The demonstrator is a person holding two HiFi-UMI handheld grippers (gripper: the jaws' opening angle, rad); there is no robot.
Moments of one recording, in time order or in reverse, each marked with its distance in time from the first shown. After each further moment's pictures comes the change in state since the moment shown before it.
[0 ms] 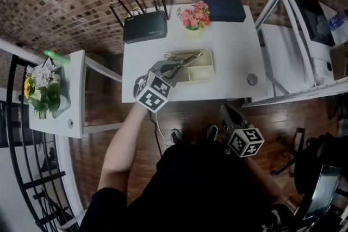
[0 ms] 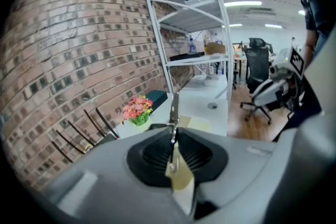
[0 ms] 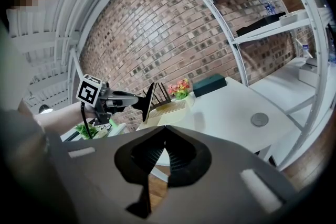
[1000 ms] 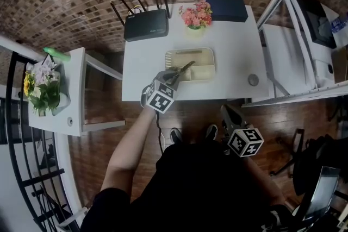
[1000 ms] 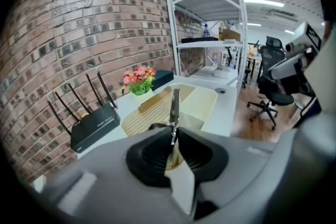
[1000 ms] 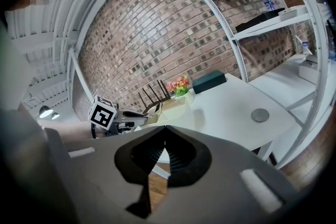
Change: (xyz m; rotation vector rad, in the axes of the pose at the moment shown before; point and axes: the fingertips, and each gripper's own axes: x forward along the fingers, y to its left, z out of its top) left arm 0.045 -0.015 -0.094 -0.156 0.115 0.056; right arm 0.003 -0.002 -0.008 0.016 0.030 0.000
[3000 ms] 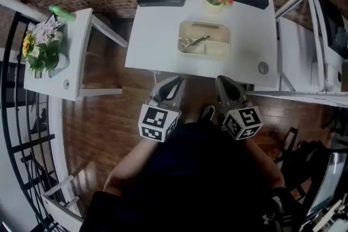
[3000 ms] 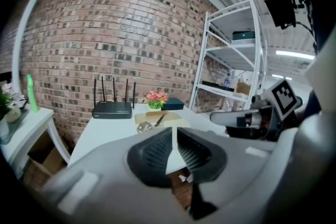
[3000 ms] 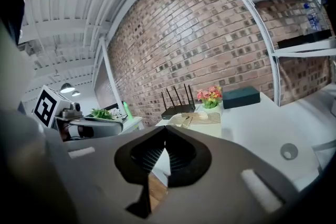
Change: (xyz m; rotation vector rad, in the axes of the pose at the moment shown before) left arm -0.153 -0.071 0.021 -0.491 -0.355 0.142; right arm 0.035 0.078 0.025 -0.262 -0.022 0.189
